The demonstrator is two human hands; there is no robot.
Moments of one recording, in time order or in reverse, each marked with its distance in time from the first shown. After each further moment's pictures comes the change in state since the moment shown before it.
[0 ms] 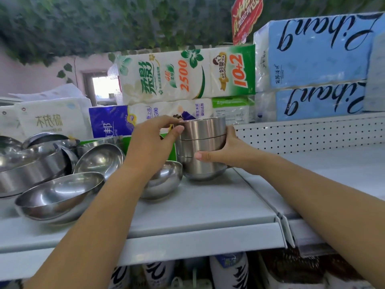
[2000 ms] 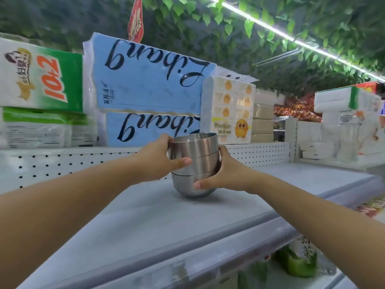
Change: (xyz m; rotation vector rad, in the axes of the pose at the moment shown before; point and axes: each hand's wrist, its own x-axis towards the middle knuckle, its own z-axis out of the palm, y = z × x) left_hand 0.054 0.314 0.391 -0.148 -0.614 0.015; right_hand -0.142 0.175 -0.461 -0.328 0.236 0.141
